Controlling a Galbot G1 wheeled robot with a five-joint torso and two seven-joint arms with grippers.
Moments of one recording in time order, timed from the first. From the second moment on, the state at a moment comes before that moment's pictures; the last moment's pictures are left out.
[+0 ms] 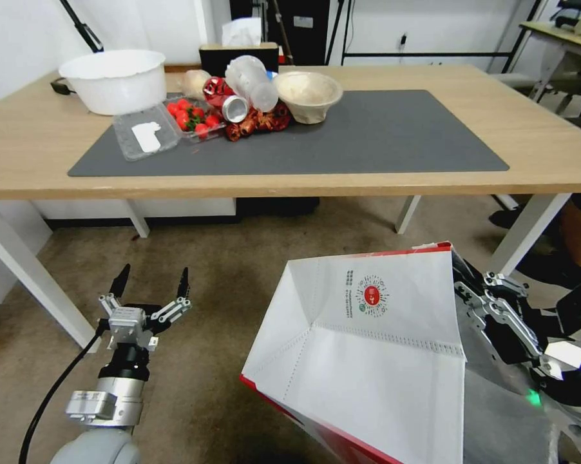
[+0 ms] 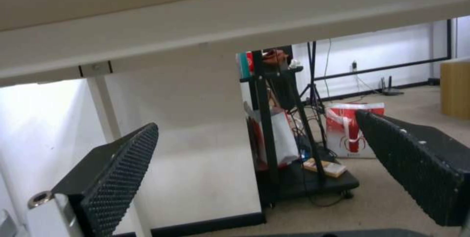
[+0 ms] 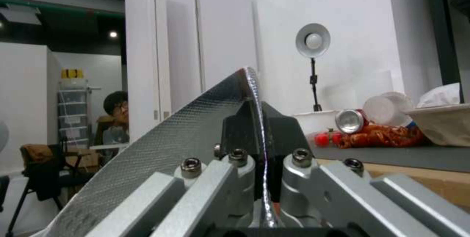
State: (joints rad) left arm 1.76 -1.33 -0.63 -2.21 -0.15 -0.27 -0.05; right arm -1.67 1.17 0.99 2.38 1.10 -0.12 -1.01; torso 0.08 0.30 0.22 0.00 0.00
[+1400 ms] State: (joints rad) left arm 1.77 -1.34 -0.63 -2.22 -0.14 -0.27 -0.05; right arm -1.67 1.18 0.99 2.40 1.11 -0.12 -1.01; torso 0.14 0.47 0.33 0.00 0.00
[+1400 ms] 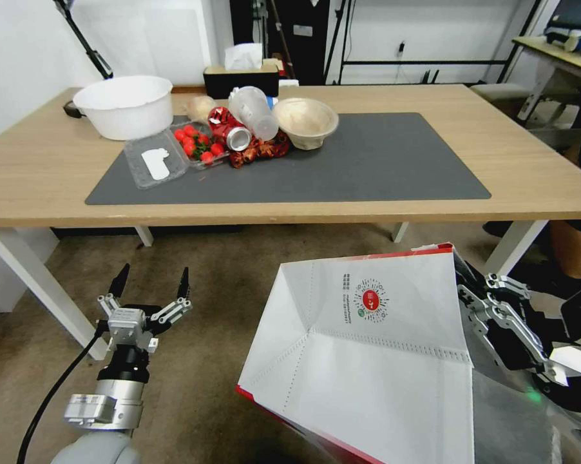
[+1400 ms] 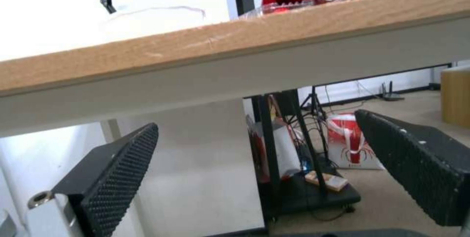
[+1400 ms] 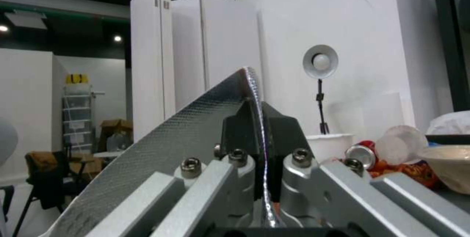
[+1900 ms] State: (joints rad) left arm 1.78 -1.34 -0.63 -2.22 -0.14 -0.27 -0.05; right arm -1.68 1.18 0.99 2.40 1.11 -0.11 -1.01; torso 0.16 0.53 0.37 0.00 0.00
